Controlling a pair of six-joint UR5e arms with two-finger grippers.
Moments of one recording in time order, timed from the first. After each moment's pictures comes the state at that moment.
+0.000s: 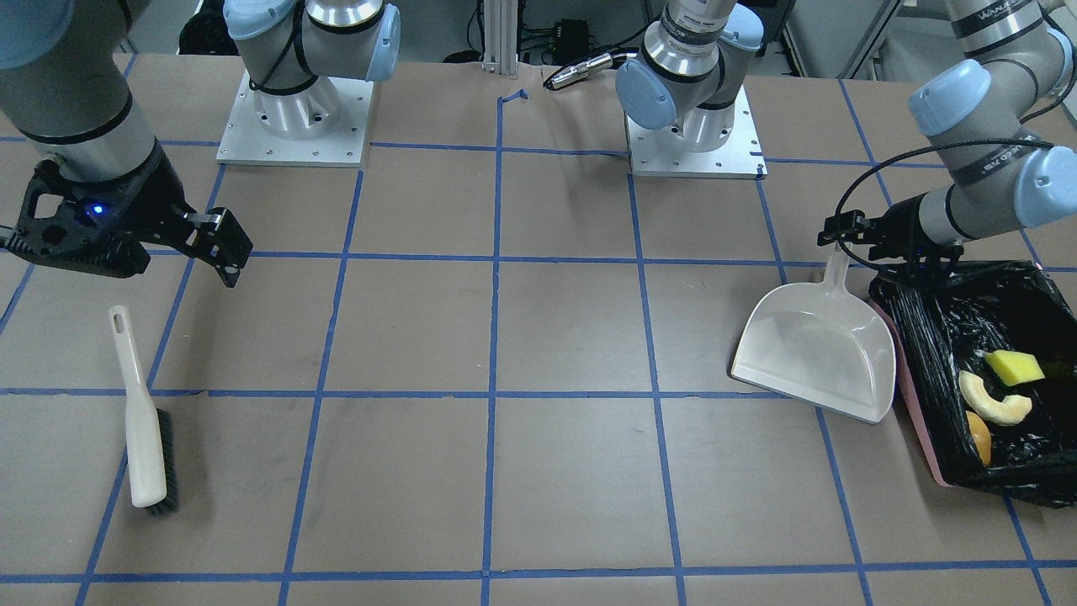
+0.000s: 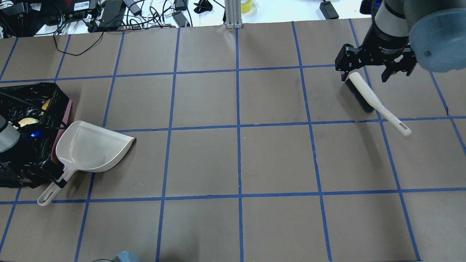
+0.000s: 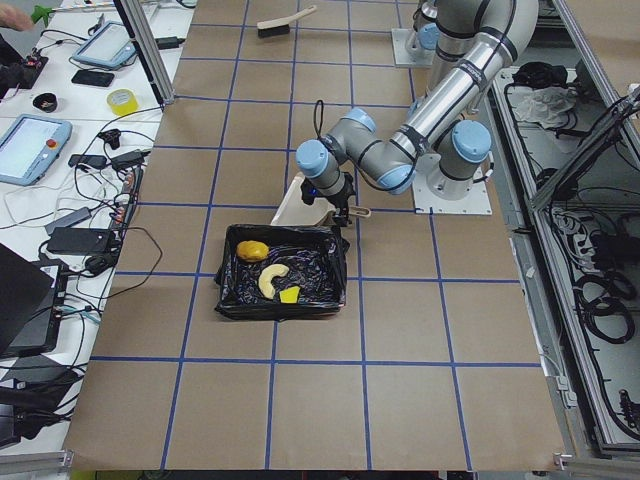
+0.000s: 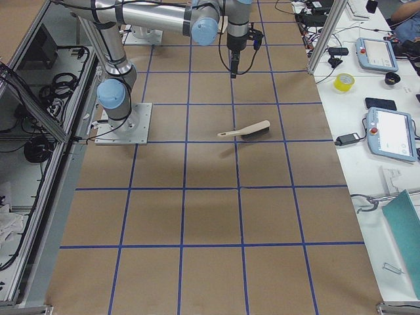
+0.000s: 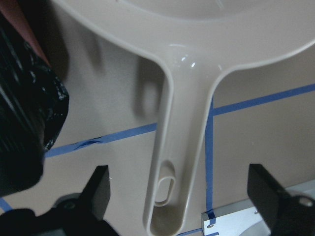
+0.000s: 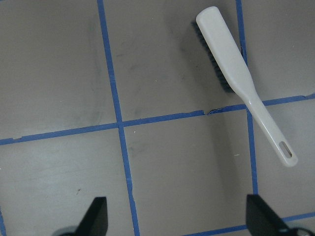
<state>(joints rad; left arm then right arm) -0.88 -1.70 -2.03 -1.38 1.71 0.83 1.47 -1.51 1.64 -1.73 -1.63 0.03</state>
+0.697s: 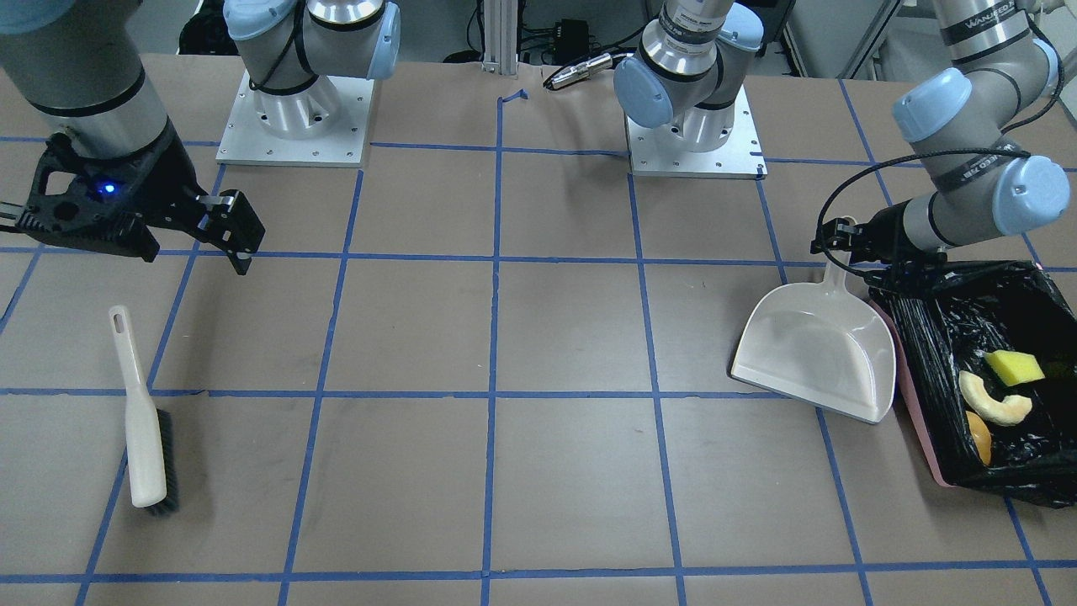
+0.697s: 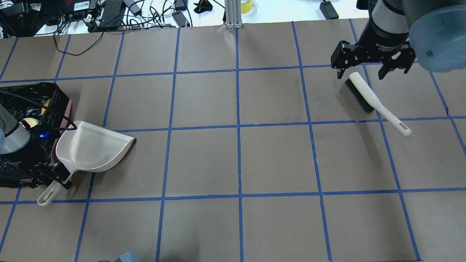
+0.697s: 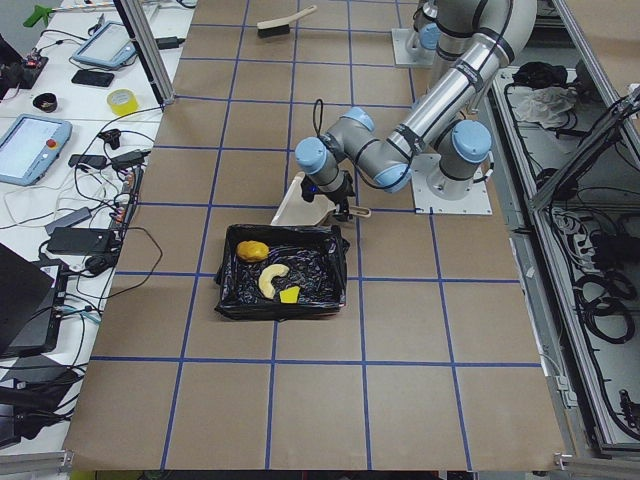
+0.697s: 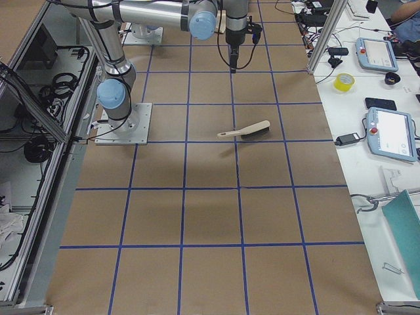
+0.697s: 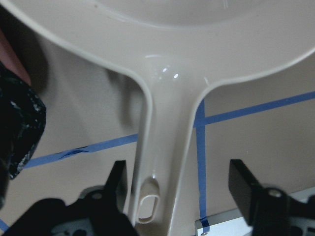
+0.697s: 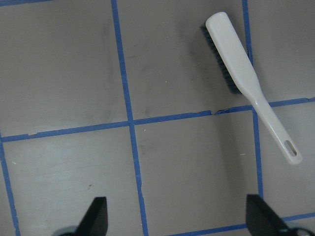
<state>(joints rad) -0.91 -1.71 -2.05 -1.35 1.71 0.80 1.52 -1.54 1.63 -1.72 -1.63 0.06</state>
